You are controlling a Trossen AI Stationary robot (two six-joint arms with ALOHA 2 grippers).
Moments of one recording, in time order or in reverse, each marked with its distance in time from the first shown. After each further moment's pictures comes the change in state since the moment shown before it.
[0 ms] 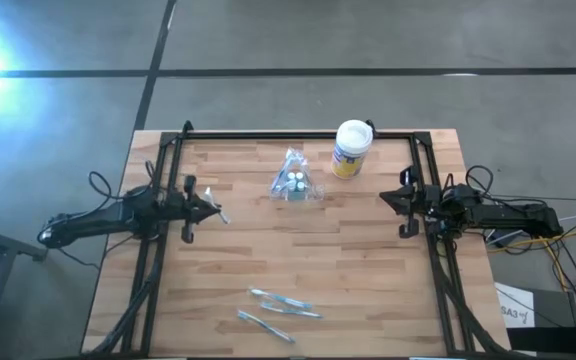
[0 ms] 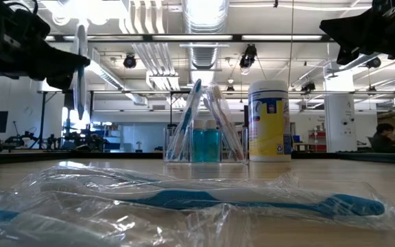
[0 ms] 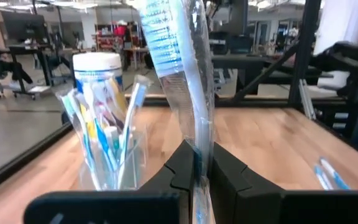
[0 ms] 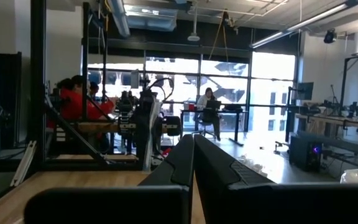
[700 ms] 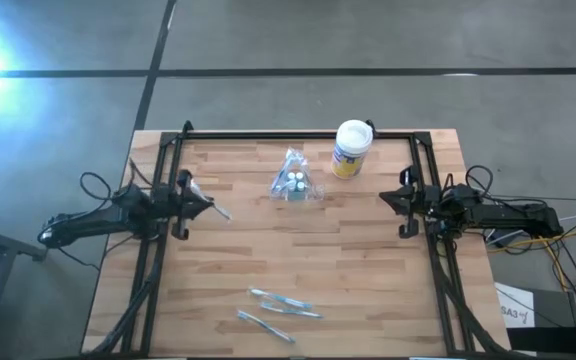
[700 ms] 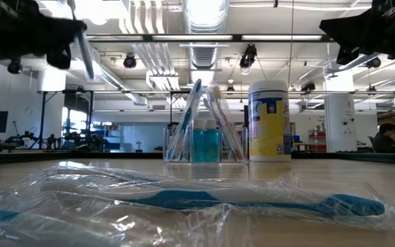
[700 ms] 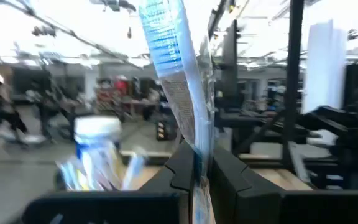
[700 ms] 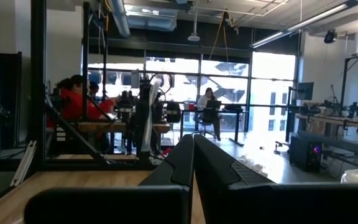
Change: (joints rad) left arm 0.000 0.018 0.000 0.251 0.011 -0.049; right arm 0.000 0.005 0.000 0.004 -0.001 0.000
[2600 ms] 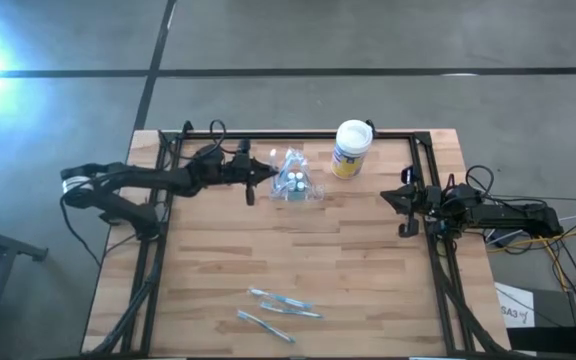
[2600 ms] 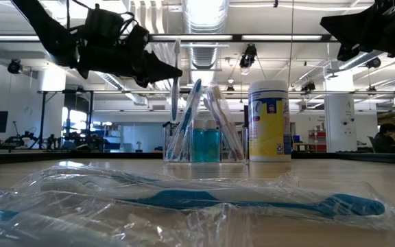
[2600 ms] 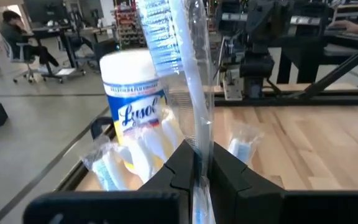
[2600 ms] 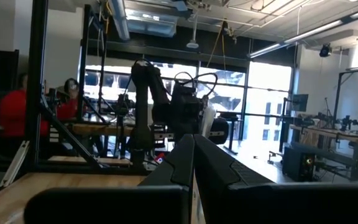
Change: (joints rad) left arm 0.274 1.327 0.518 0.521 0.159 0.159; right arm 0.000 0.000 0.000 0.028 0.002 -0.053
